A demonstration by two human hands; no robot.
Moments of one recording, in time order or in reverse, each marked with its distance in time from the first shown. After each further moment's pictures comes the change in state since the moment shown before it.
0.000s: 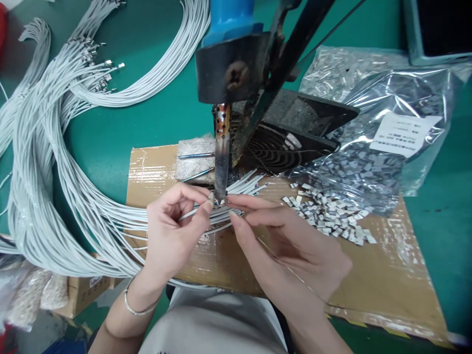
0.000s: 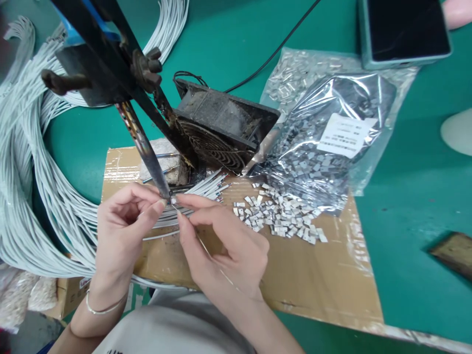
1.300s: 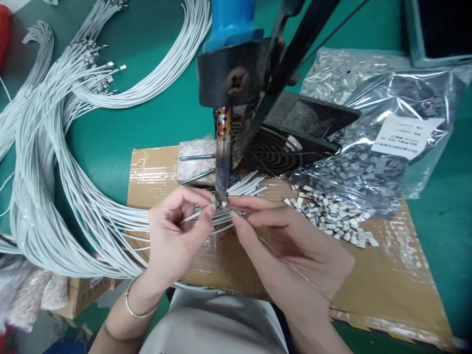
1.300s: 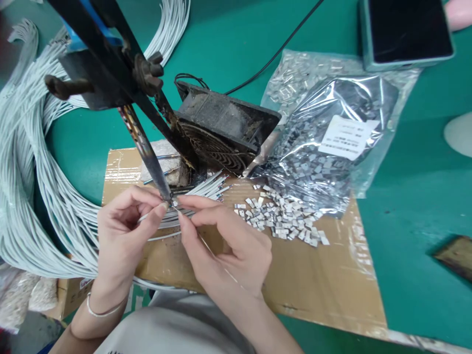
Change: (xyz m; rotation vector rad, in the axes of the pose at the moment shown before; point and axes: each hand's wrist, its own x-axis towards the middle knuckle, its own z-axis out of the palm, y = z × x) left_hand -0.001 -0.001 0.003 -0.002 0.001 0.069; right_hand 0.003 -0.001 0.001 0.018 0.036 0.045
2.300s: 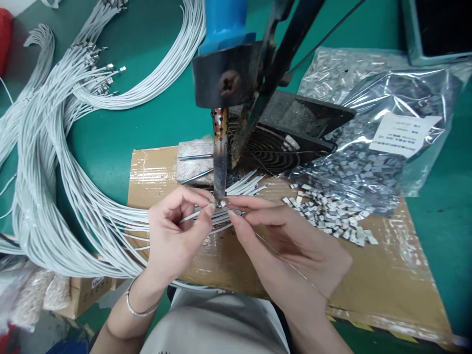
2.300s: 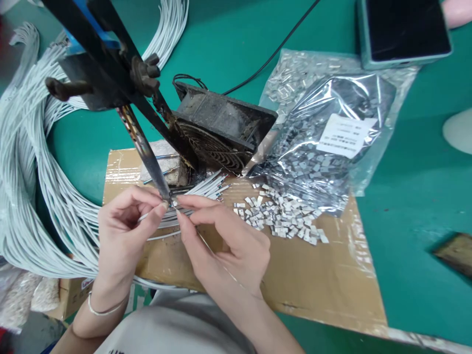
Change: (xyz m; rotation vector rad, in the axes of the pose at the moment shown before) left_hand -0.001 -0.001 -0.002 0.027 -0.008 -0.002; right_hand 0.000 -0.001 0.001 -0.026 0.022 0.004
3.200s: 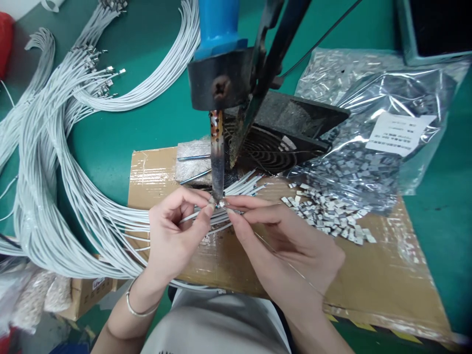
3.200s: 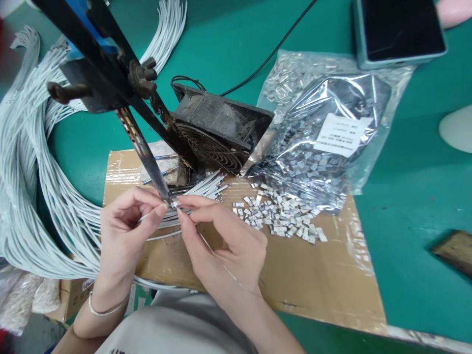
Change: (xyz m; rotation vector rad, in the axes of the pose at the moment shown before) left_hand 0.001 0.002 0.001 -0.003 0.003 -0.031; right_hand -0.001 -0.003 0.001 0.006 -0.004 0.055
